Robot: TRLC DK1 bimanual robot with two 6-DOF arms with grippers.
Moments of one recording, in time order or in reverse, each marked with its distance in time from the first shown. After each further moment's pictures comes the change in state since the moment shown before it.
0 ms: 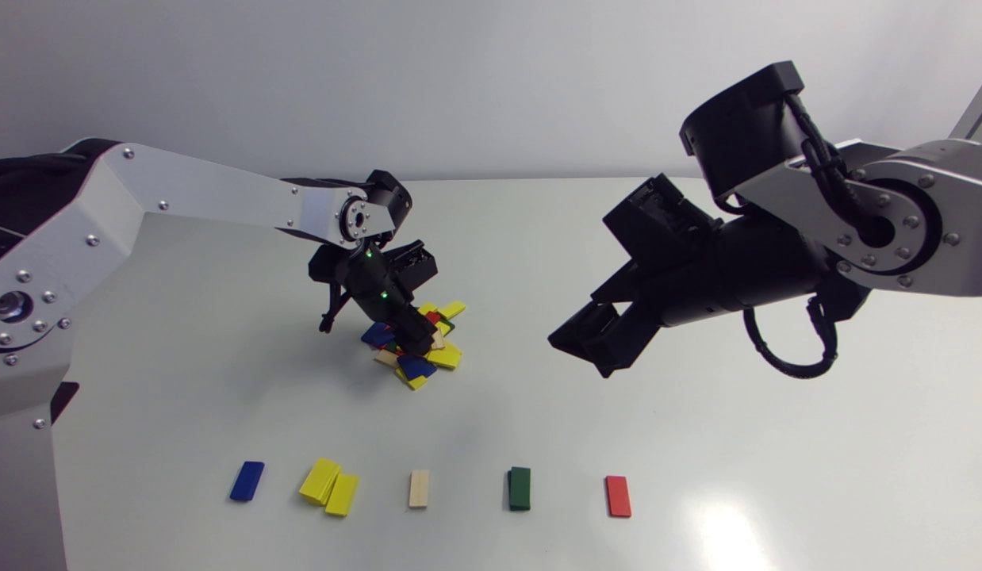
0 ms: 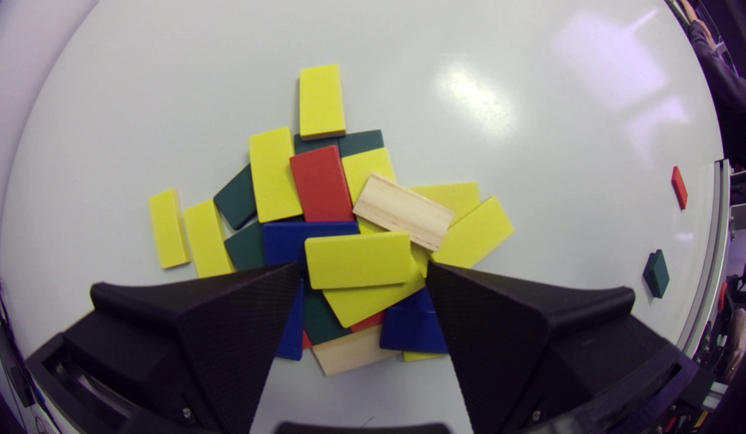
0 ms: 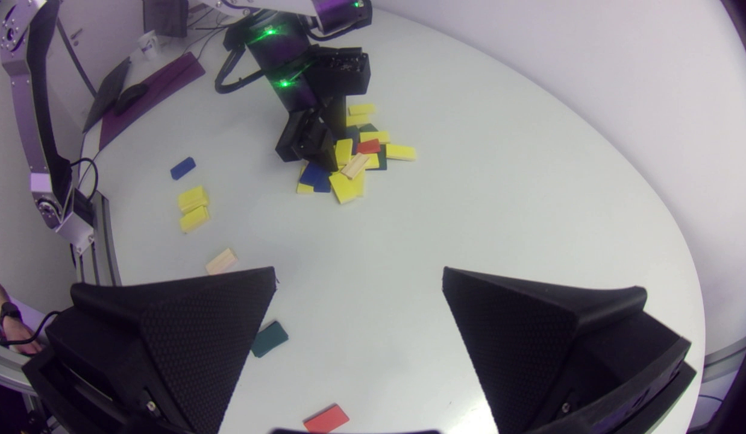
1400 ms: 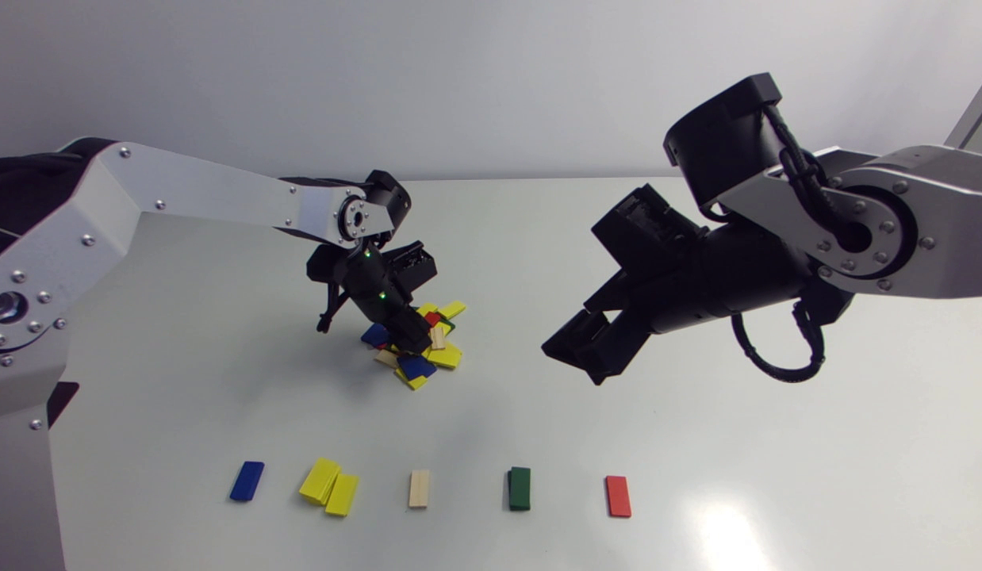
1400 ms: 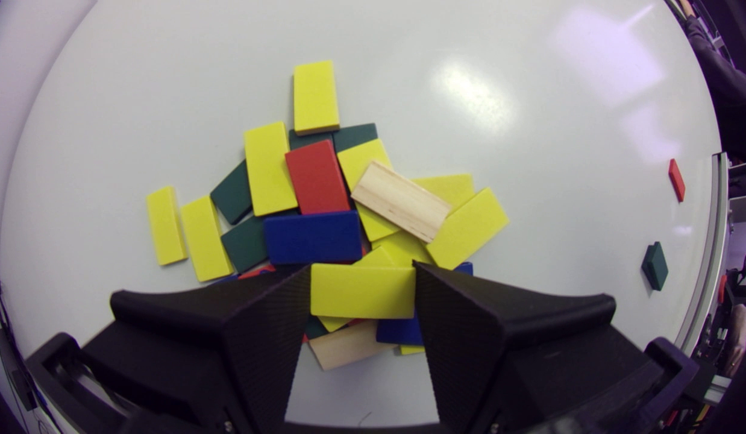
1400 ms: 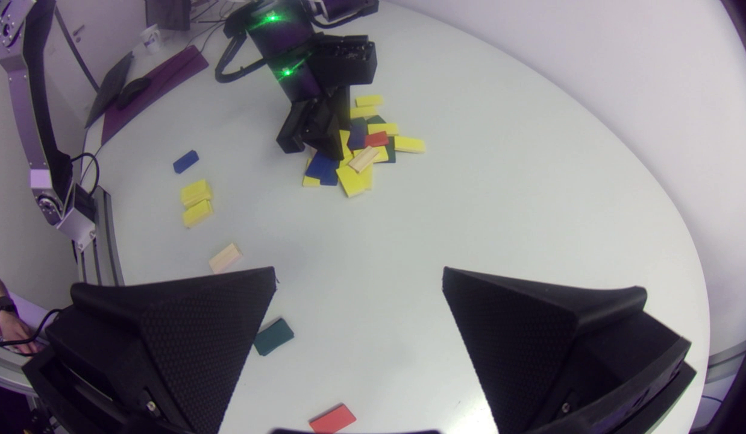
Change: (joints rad) left arm 0.000 -0.013 -0.004 -0.013 0.003 0.014; right arm 0.020 0.024 0.000 0.000 0.001 0.008
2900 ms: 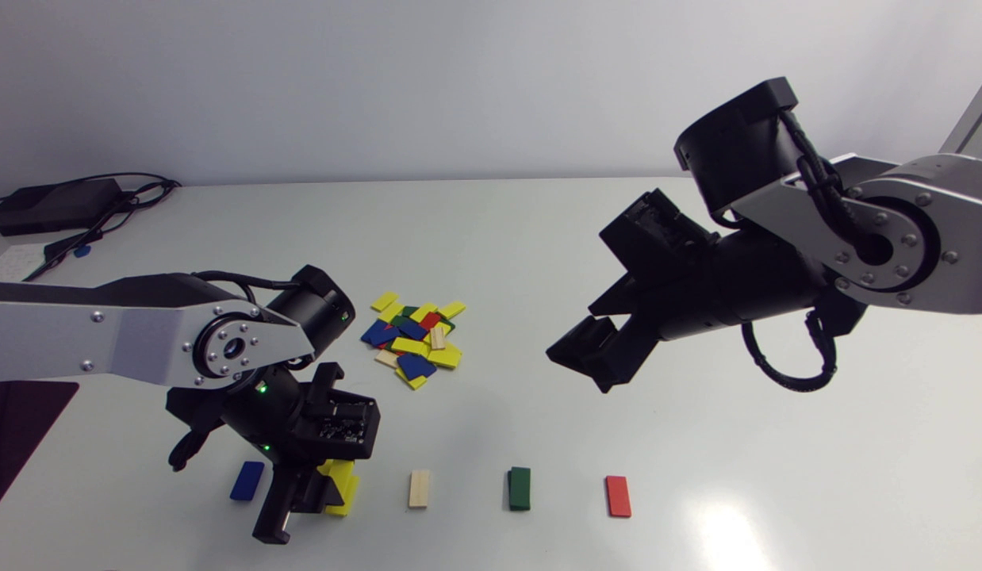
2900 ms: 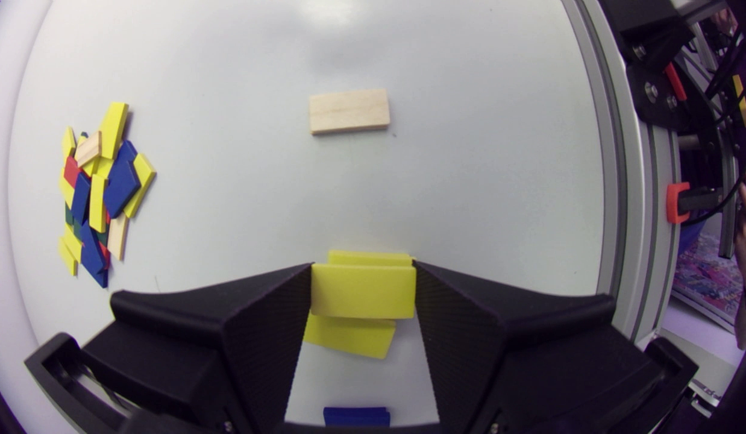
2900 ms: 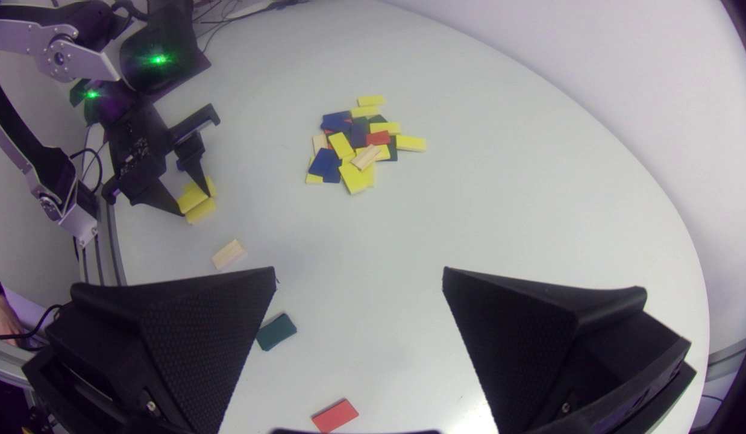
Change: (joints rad) left arm -0.129 -0.601 -0.723 -0.058 -0.008 0.636; right arm -0.002 -0.038 -0.031 0.003 0.000 -0.001
